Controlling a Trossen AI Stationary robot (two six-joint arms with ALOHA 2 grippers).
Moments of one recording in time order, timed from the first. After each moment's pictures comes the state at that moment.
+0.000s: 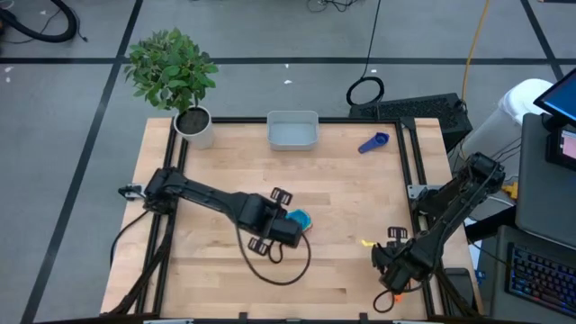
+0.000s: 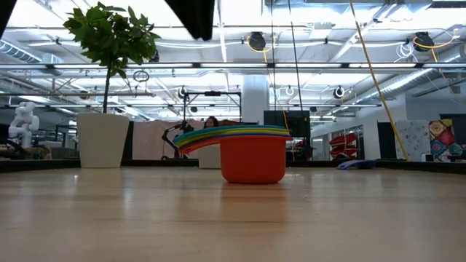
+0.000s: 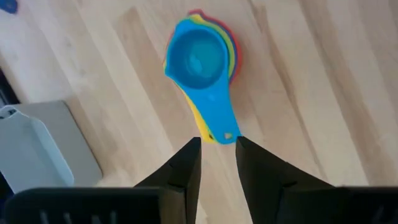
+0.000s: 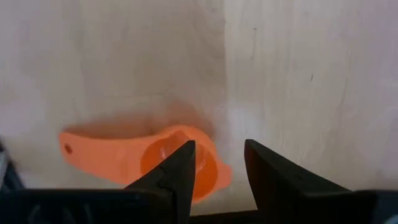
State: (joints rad) left arm -0.33 2.03 2.04 -1.40 -0.29 0.17; right arm 0.89 1.48 0.96 -1.08 -0.03 0.97
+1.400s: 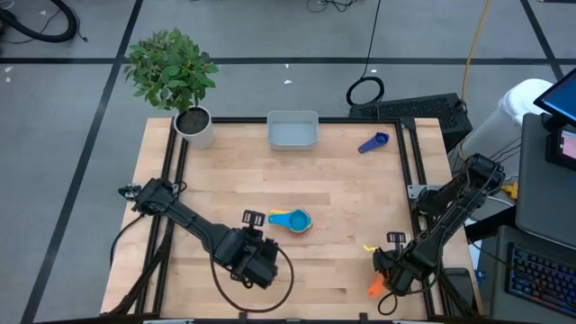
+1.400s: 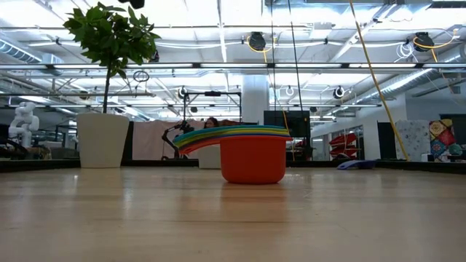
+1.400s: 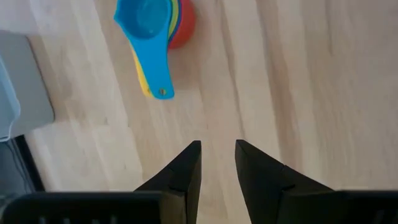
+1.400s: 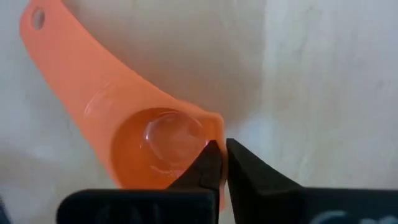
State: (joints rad) left arm -0.55 2.01 2.03 -1.57 -0.32 -0.32; right arm 0.95 1.49 0.80 -0.84 -0.03 1.01
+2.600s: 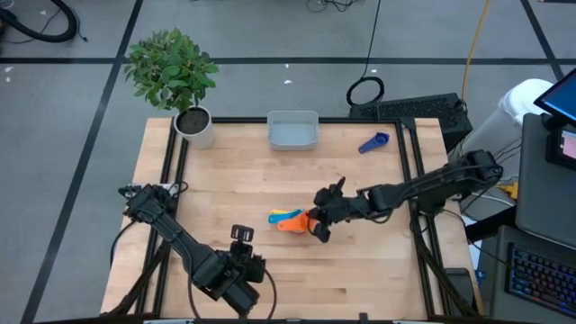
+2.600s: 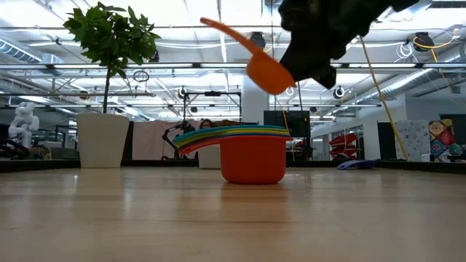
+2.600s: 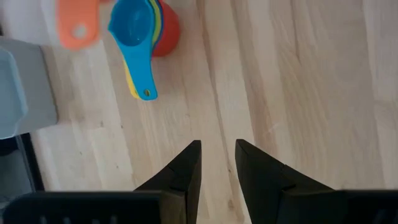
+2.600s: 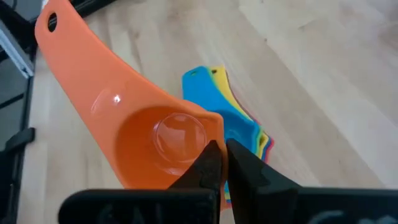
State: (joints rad) left arm -0.69 2.01 2.03 -1.57 -0.40 -0.46; right arm 0.24 1.47 0.88 -0.14 0.22 0.63
